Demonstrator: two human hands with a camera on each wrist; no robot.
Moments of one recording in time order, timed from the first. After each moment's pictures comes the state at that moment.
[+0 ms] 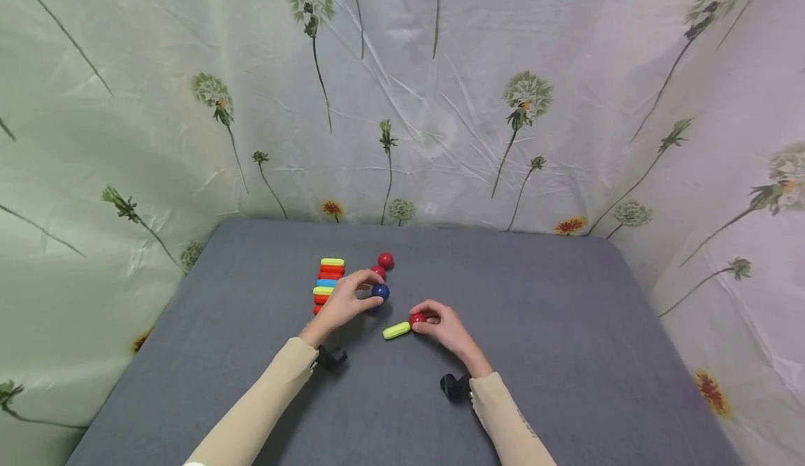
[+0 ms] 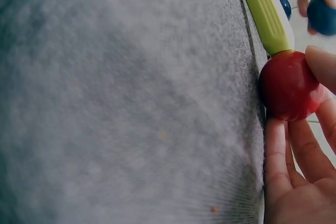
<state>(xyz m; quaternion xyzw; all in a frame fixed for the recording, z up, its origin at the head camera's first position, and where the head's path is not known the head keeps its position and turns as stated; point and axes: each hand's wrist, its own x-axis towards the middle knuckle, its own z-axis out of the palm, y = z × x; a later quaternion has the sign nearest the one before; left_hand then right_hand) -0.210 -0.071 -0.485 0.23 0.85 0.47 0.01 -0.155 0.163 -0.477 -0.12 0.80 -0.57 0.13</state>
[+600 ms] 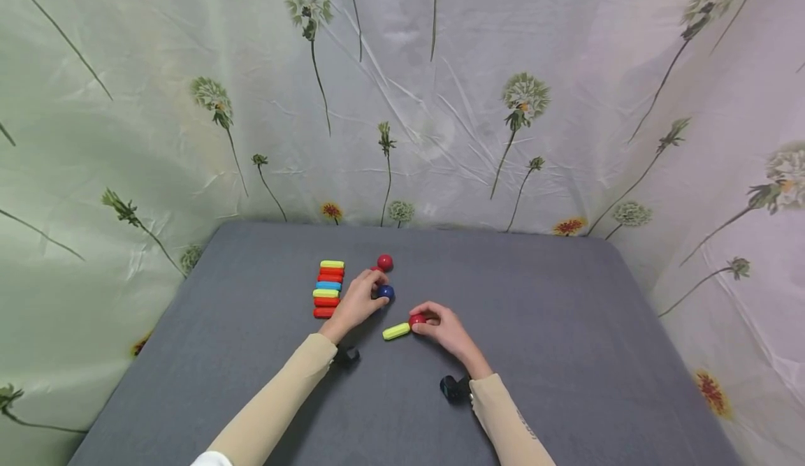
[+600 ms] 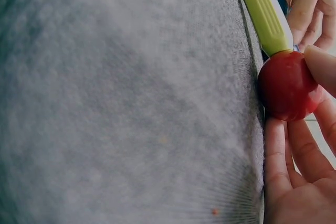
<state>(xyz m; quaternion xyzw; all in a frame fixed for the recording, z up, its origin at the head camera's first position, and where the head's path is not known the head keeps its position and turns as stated) -0.221 -0.047 -0.498 0.17 0.91 0.39 -0.01 -0.161 0.165 -0.489 -0.11 0.80 -0.57 0.14</state>
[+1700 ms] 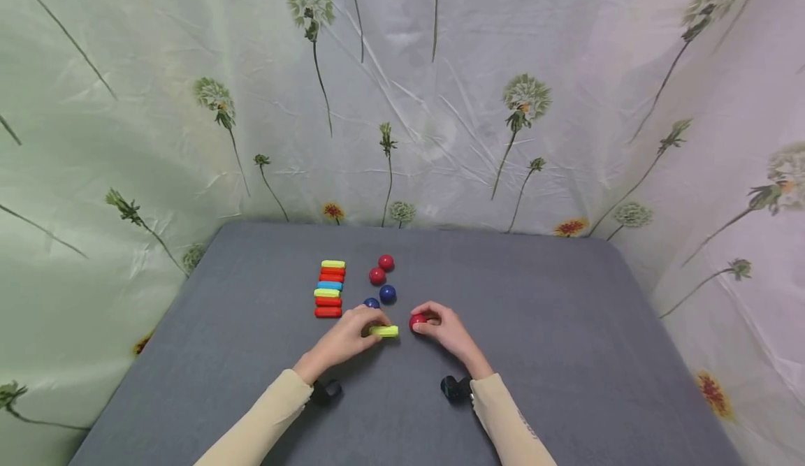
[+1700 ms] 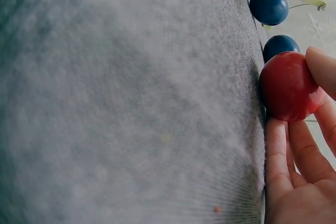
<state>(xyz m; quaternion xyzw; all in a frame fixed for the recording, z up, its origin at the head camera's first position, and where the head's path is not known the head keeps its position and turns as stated) -0.164 -0.070 -0.492 0.30 0.89 0.34 0.03 -0.172 0.172 -0.517 -0.10 0.80 -0.58 0.13</state>
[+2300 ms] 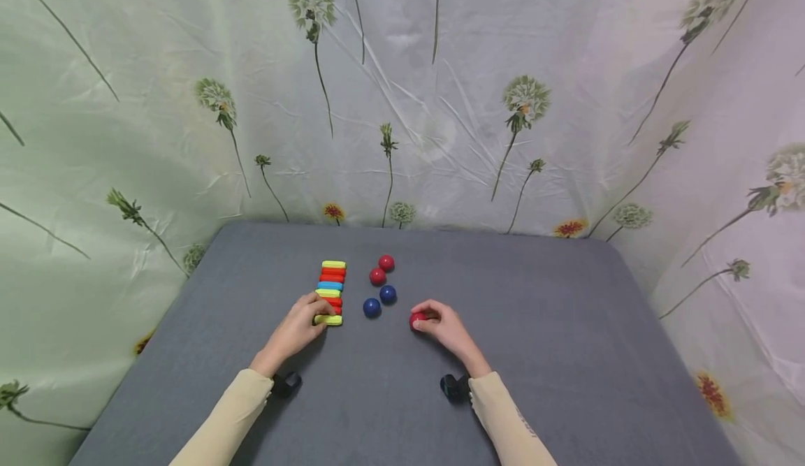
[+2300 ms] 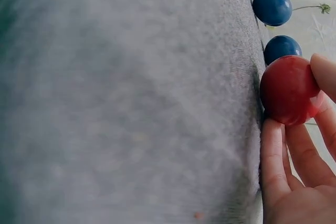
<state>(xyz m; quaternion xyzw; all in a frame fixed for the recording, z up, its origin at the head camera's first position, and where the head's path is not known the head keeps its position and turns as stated) -0.176 -0.149 -0.509 0.22 0.92 0.30 -0.10 -0.170 0.166 -0.507 -0.07 0.81 -0.57 0.12</state>
